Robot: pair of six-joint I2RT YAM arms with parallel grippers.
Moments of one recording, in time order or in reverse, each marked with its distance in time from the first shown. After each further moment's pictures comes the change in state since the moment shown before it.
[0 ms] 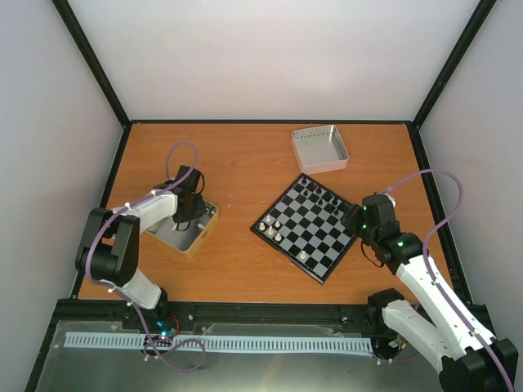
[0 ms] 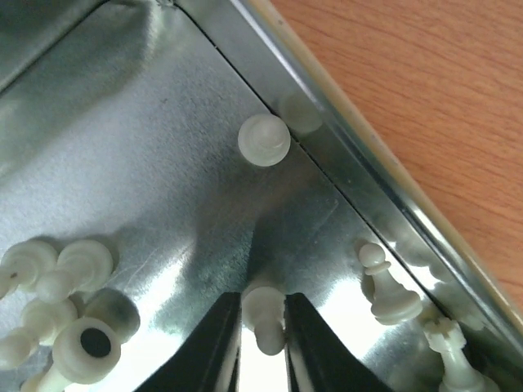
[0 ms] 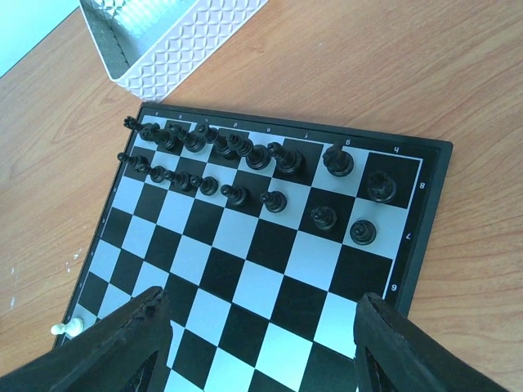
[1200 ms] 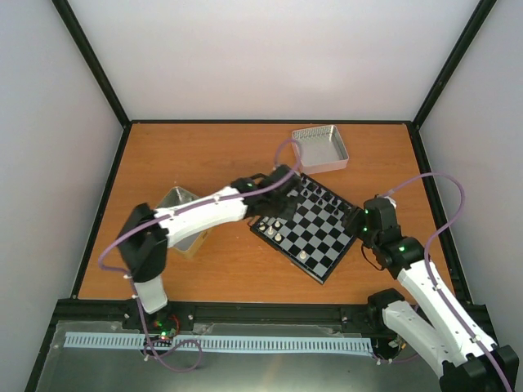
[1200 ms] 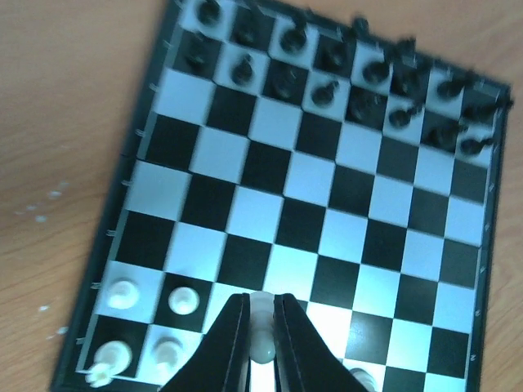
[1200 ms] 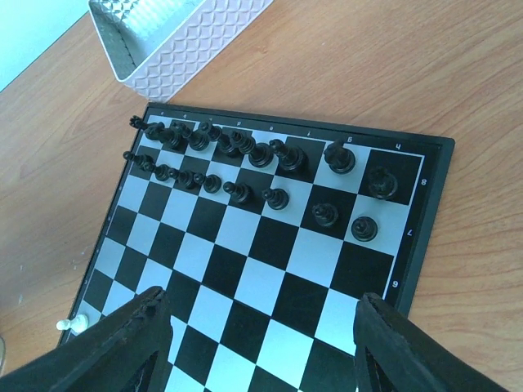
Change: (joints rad) left arm -0.659 0.132 0.515 -0.089 0.041 0.055; right arm 0.000 -0.037 -0.024 0.013 -0.006 0.002
